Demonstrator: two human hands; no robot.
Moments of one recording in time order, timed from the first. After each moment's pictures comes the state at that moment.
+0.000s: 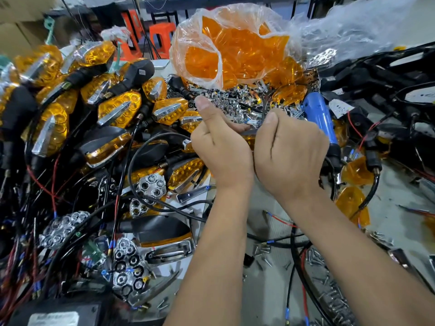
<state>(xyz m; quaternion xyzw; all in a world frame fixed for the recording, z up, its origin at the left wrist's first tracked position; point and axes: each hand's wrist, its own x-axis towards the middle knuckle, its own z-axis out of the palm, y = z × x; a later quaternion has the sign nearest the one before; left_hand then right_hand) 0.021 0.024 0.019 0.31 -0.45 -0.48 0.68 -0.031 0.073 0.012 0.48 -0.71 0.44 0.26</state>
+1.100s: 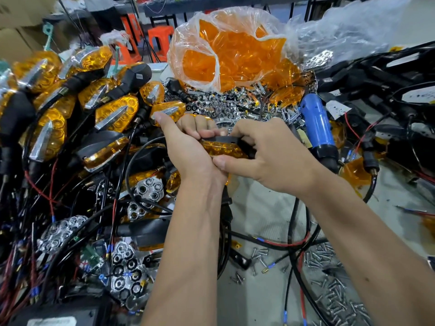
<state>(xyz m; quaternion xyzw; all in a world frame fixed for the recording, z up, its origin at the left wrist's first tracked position) 0.048 -0.007 0.022 0.19 -0.21 -0.74 0.61 -0.056 0.073 0.028 0.69 -0.60 0.39 -0.11</state>
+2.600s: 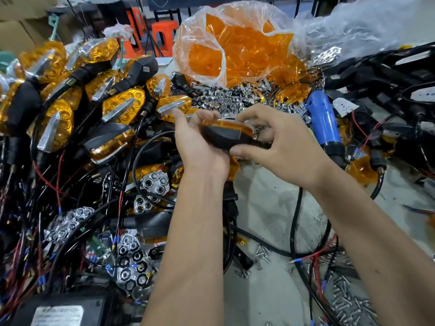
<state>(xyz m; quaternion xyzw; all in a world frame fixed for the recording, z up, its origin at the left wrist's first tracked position) 0.056 -0.019 0.015 0.28 -0.24 -0.77 0.52 -0.066 0.070 0.017 0.63 -0.63 0.43 -0.15</state>
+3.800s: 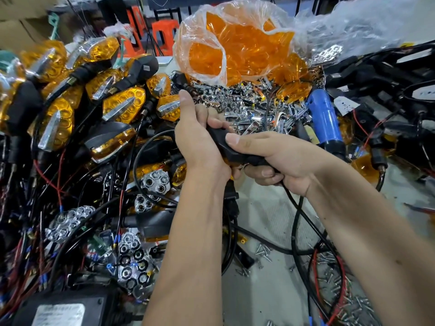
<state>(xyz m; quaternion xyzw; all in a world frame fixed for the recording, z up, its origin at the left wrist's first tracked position) 0.055 -0.008 0.023 0.25 -0.30 -0.71 0.58 -0.053 0.071 0.023 0.46 -0.50 0.44 -0.59</state>
